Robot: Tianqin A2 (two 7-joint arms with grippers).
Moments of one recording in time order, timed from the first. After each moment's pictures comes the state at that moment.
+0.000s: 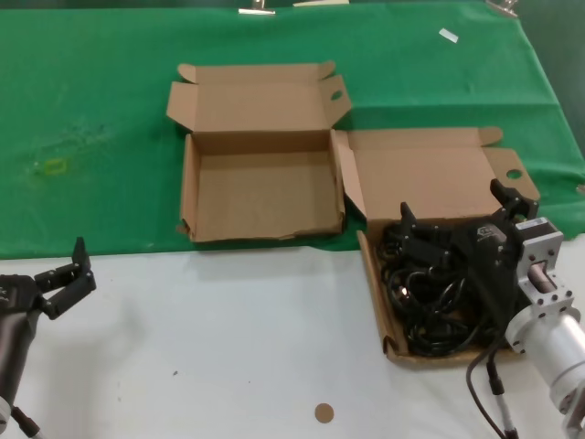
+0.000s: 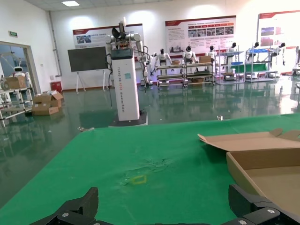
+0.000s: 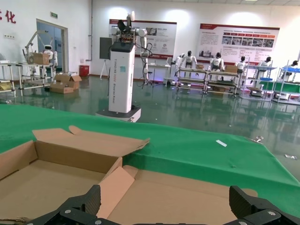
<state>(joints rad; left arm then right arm) 0.00 -0.30 1.60 -1.60 -1.80 0.00 0.00 0.05 0.29 -1.62 1.55 1.78 -0.03 -0.02</state>
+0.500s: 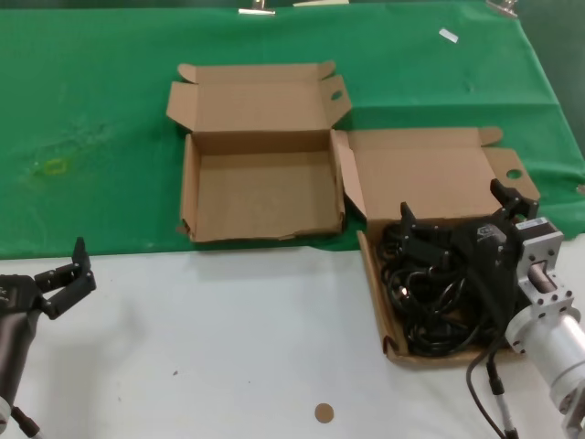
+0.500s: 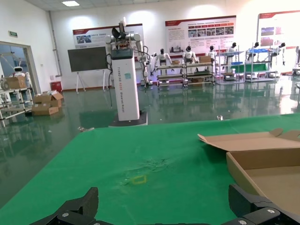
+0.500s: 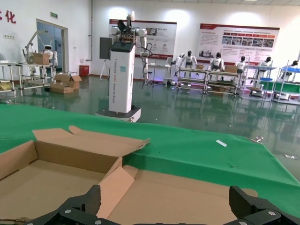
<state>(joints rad) 0.00 -0.30 1.60 -1.60 -1.80 0.00 0.00 0.05 0.29 -1.62 1.55 1.78 -0.03 -0.02</state>
